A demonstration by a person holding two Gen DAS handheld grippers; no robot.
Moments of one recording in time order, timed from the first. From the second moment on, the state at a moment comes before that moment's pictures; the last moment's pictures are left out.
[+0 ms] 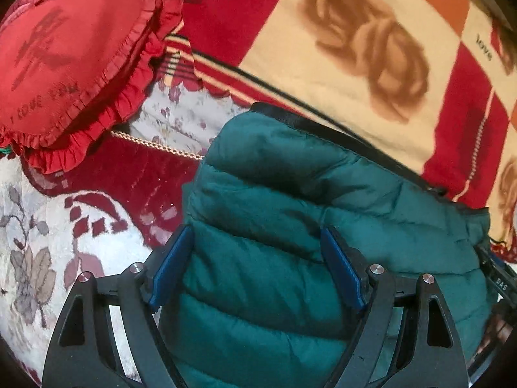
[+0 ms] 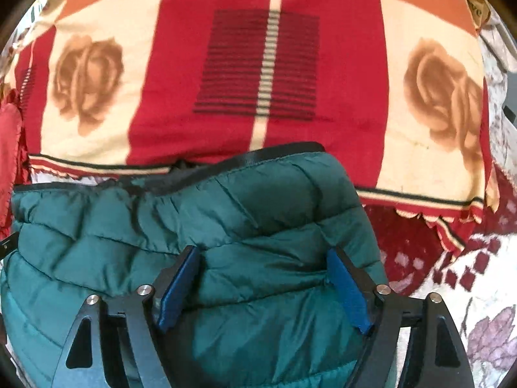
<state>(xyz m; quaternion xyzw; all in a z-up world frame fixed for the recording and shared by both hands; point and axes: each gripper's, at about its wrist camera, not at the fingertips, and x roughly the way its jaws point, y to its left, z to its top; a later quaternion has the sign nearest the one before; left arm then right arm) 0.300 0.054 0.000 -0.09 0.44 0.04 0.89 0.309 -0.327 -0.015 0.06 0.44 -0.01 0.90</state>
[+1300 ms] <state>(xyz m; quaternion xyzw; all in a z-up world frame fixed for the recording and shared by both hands) 0.282 0.075 -0.008 -0.12 0.46 0.00 0.88 0.211 -0.348 0.017 0.14 0.41 0.05 0.90</state>
